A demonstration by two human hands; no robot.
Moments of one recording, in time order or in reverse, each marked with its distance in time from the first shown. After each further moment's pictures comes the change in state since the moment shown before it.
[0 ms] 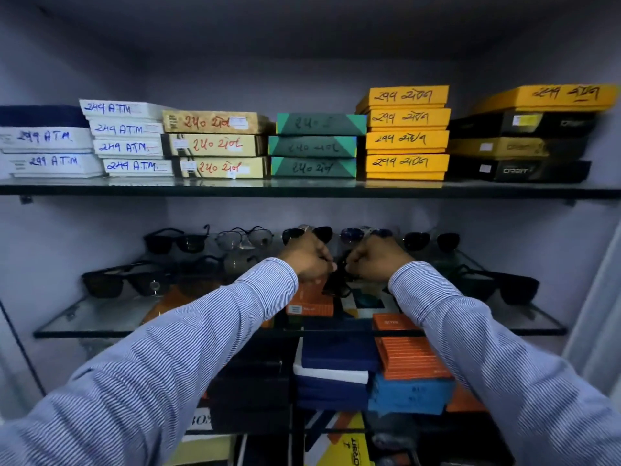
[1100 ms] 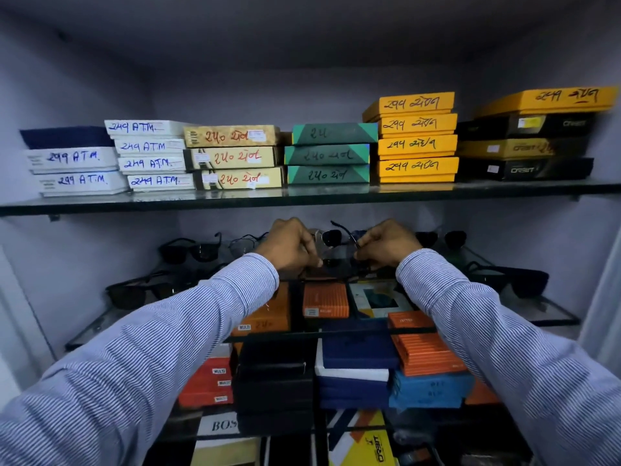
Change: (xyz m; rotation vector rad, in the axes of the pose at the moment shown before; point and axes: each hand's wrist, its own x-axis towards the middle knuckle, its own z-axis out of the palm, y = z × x) left_hand -0.012 -0.029 -0.056 0.205 0.185 0.266; right_hand 0.009 -0.022 -0.006 0.382 0.185 0.173
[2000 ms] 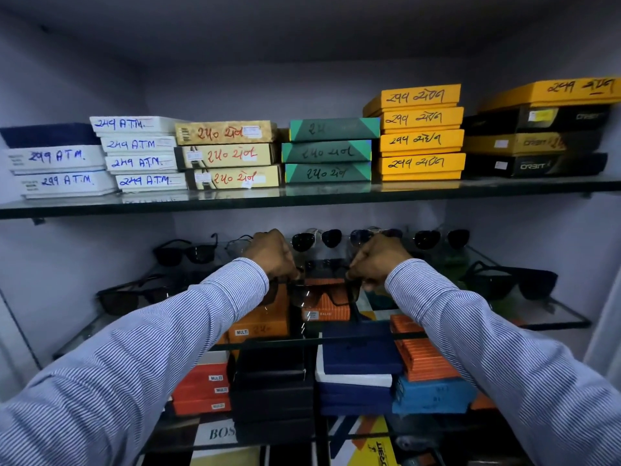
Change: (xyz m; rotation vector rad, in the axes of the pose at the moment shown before) left_hand 0.007 -0.028 0.004 0.062 -0.064 -0.246; right_hand -0.007 -0.003 0.017 -0.167 -0.164 0.098
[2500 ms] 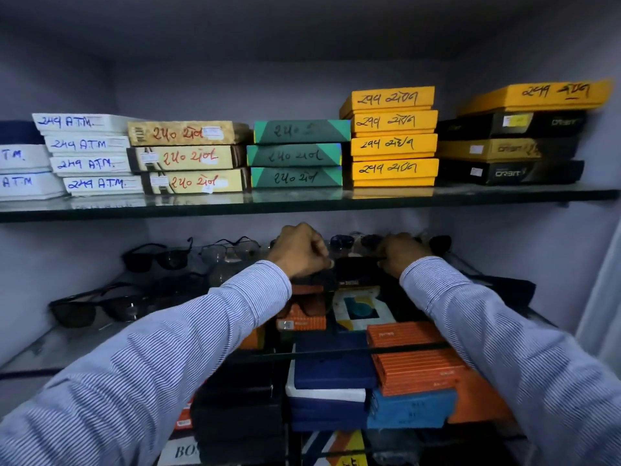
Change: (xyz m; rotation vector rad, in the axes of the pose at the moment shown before) left_hand 0.014 0.076 0.036 -0.131 0.059 0.217; right_hand 0.040 0.057 -0.050 -0.572 0.163 -0.076
